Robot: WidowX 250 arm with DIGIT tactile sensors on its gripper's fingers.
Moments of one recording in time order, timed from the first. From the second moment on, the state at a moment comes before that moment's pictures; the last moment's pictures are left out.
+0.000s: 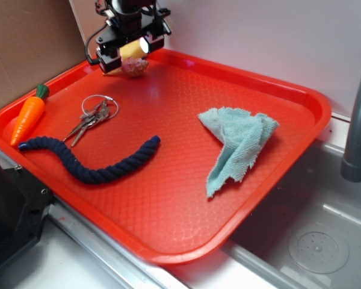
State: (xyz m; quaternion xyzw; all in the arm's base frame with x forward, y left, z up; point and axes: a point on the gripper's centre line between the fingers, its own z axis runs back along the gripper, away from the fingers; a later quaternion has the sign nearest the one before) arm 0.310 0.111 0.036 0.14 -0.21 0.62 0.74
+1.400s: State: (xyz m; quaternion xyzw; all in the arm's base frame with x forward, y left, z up) arm 0.282 0.062 0.101 0.03 -0.15 0.49 0.86
